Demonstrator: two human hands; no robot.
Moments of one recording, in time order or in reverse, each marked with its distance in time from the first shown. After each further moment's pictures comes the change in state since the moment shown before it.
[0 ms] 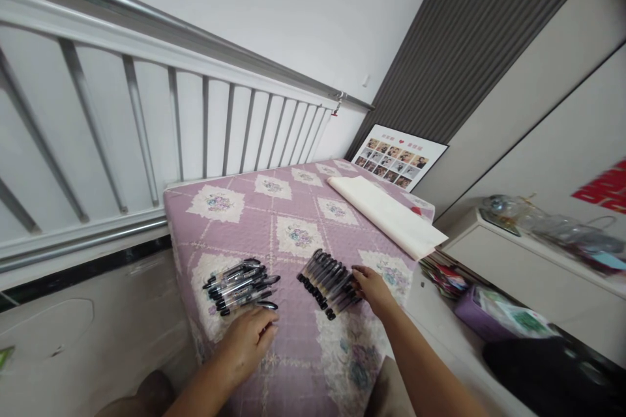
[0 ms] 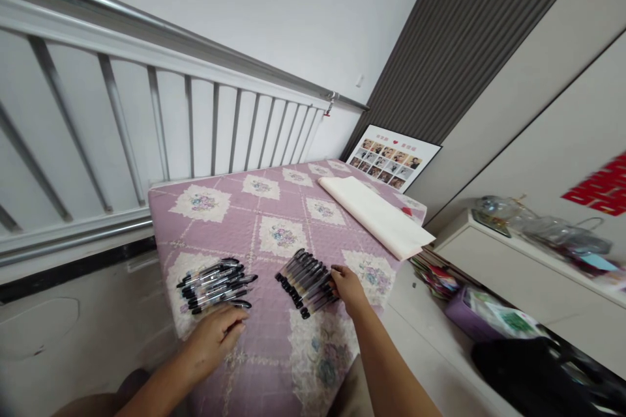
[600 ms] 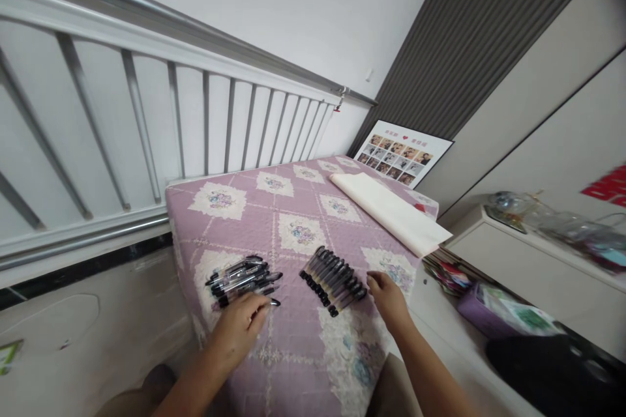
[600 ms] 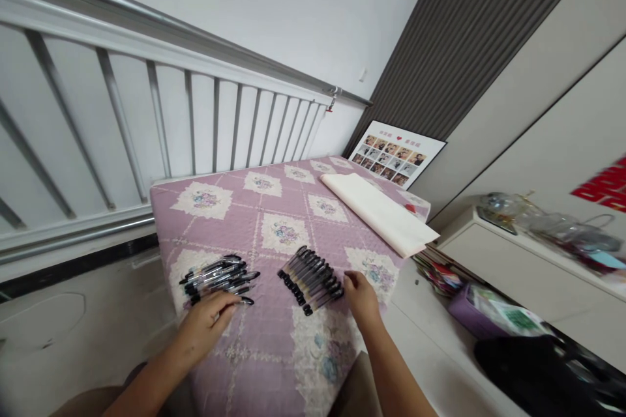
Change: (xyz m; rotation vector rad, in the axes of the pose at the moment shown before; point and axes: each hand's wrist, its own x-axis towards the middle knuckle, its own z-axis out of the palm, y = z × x) left_hand 0.001 -0.010 -0.019 -0.055 0.156 0.001; right_hand -0.010 0.020 -0.025 -0.326 0.174 -0.246
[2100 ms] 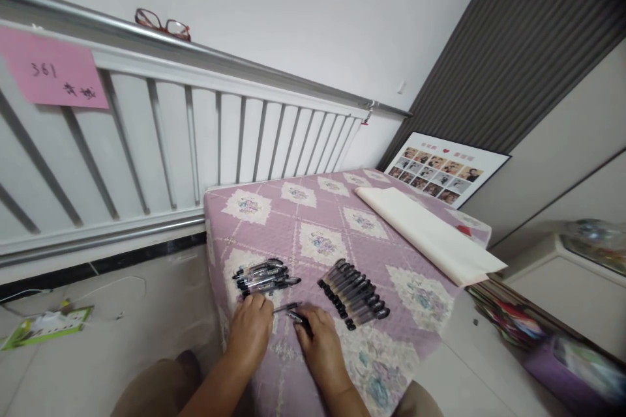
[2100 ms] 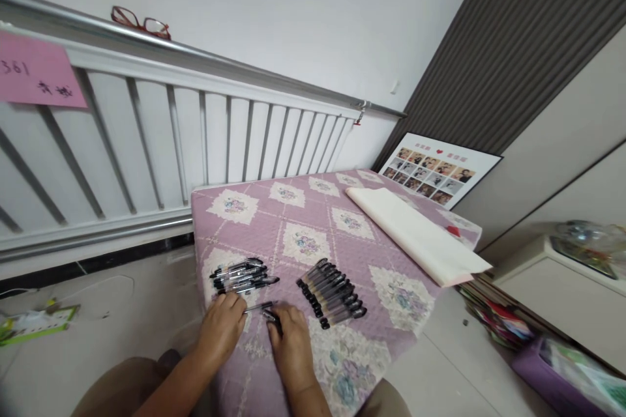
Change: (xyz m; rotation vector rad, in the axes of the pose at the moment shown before) left_hand -0.018 0.015 0.010 0.640 0.020 -0.255; right_hand -0.144 -0.063 0.112 -0.103 -0.286 -0.717
